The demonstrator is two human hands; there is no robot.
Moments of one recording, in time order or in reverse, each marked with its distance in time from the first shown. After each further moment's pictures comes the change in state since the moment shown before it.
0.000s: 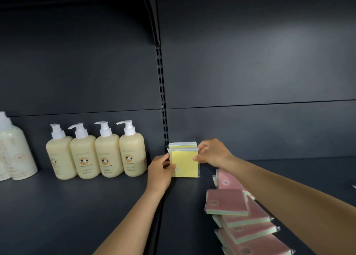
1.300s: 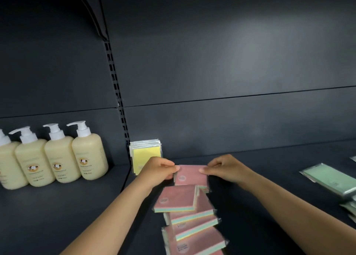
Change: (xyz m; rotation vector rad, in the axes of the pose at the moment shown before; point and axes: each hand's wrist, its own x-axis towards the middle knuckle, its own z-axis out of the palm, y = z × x) left_hand -0.024 0.069 0.067 -0.053 -0.344 -0.254; right_hand -0.062 0.112 -0.078 0.106 0.006 0.145
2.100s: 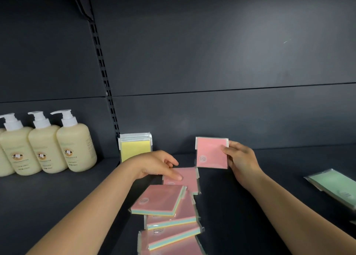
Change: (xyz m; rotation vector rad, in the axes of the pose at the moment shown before) left_hand 0.029 0.021 0.010 0.487 -0.398 -0.096; right_hand 0.028 0.024 -0.023 0.847 0.252 0.037
